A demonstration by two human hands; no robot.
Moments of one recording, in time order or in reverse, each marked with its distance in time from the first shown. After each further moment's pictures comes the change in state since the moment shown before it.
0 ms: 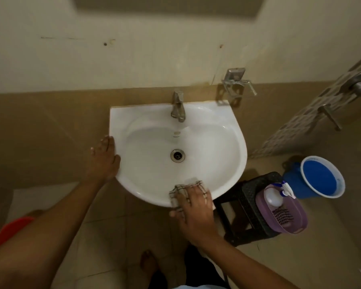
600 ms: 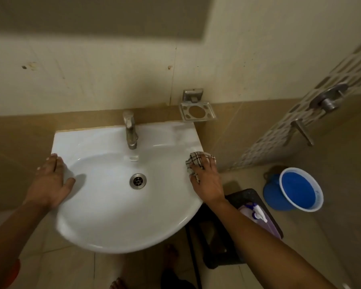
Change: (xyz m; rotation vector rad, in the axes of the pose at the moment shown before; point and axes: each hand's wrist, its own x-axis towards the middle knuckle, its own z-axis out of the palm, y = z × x) left_hand 0.042 0.028 0.000 0.114 0.043 -0.020; right_hand 0.147 0.218 -0.067 -0.013 0.057 0.170
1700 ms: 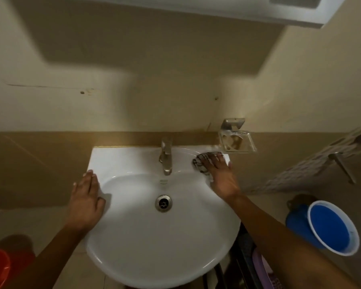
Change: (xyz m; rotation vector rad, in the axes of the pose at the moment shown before) left_hand -0.005 0.000 0.011 -0.008 0.087 0.012; right_hand 0.118 -0.042 -0.011 -0.198 -0.110 -0.204
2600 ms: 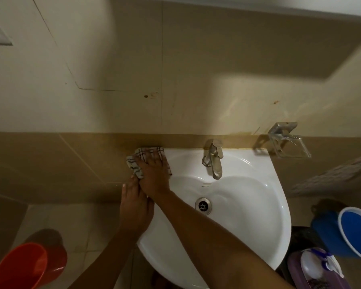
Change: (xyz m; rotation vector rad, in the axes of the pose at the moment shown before) left_hand -0.001 -0.005 0.004 -0.155 0.065 0.020; right_hand 0.076 -0.347 0.042 0.336 0.055 -0.239
